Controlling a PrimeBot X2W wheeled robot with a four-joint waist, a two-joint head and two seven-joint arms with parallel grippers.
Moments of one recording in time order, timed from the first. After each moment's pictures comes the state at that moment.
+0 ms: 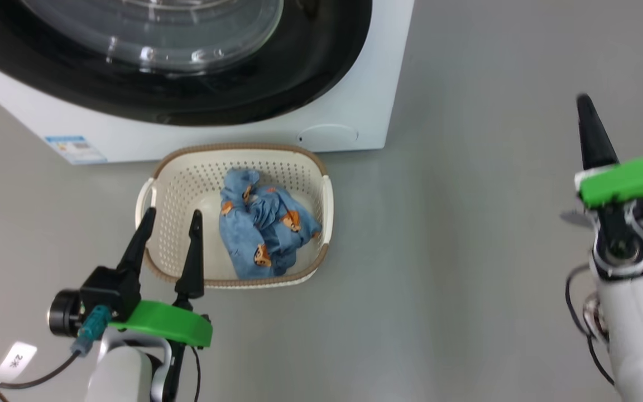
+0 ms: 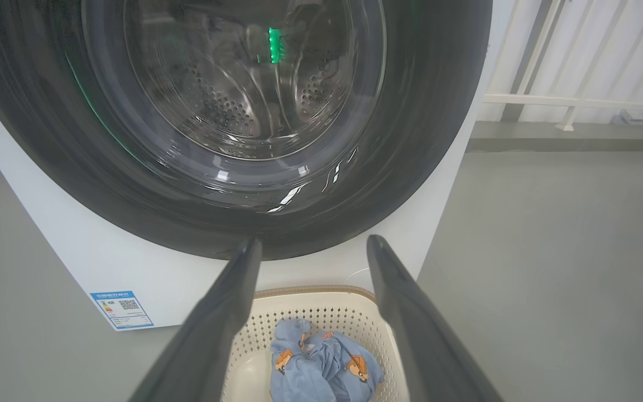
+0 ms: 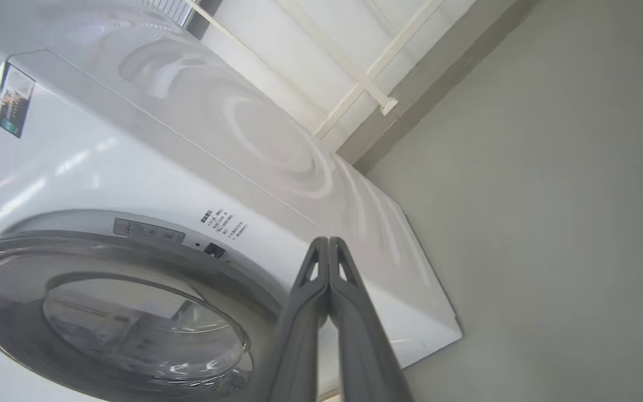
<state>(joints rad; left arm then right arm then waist) -0.35 0.04 -0.10 0.40 -0.16 -0.04 -0.26 -0.56 -0.13 -0.06 0.45 0.99 0.12 -0.01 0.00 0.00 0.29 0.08</state>
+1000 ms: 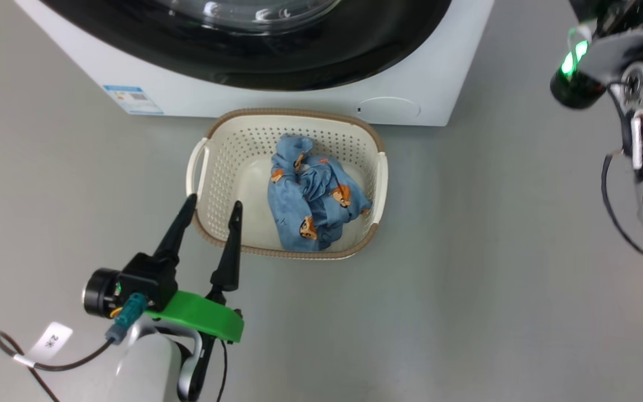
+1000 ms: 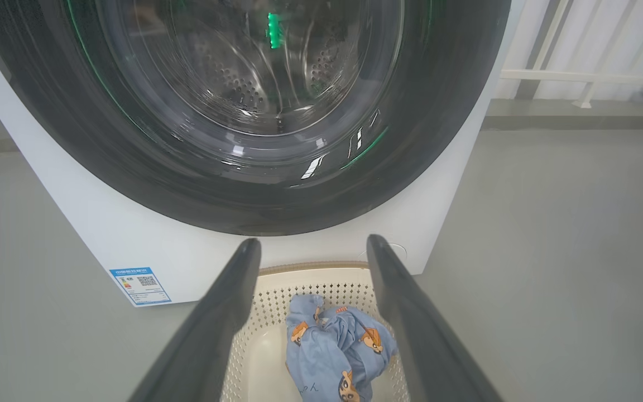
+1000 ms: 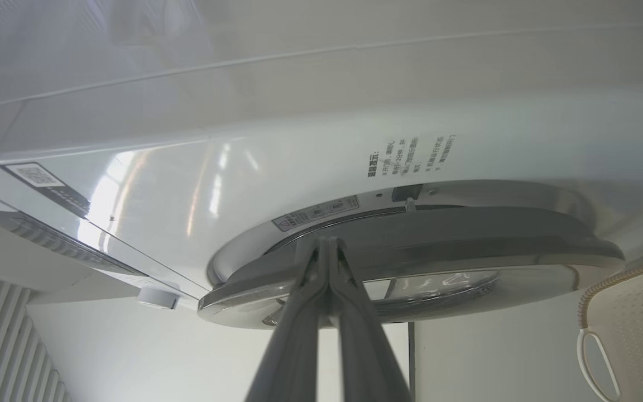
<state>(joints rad) -0.39 0.03 -0.21 0.40 -0.18 -0.04 -0.26 -1.21 -0.12 -0.16 1.03 1.60 0.12 0.52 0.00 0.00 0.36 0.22</state>
